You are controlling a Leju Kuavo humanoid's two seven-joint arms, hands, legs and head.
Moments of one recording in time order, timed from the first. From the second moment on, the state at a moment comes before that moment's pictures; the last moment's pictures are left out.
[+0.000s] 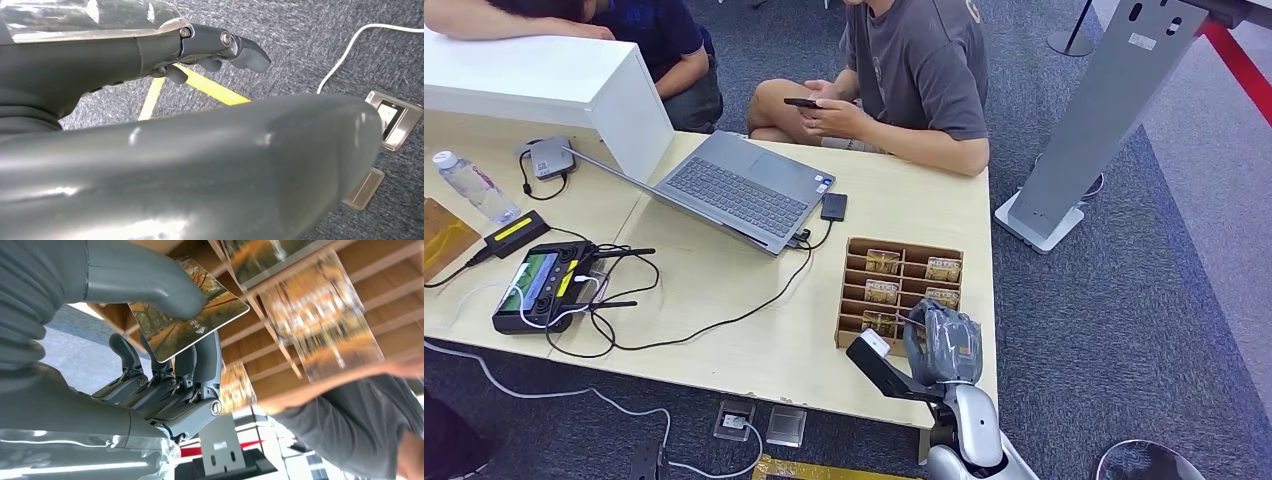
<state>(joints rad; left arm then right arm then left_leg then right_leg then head) -0.11 -0.02 -0.86 -0.24 1.32 0.46 -0.28 -0.27 -0.02 0.70 -1.24 1.10 -0.43 0.28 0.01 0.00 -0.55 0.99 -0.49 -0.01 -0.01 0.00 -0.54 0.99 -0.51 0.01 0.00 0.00</state>
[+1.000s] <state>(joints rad) -0.11 -0.01 -0.88 -0.24 1.29 0.42 -0.28 -0.42 -0.07 0.62 -1.49 0.81 -0.63 0.10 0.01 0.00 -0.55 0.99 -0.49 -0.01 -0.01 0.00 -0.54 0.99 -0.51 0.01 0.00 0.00</state>
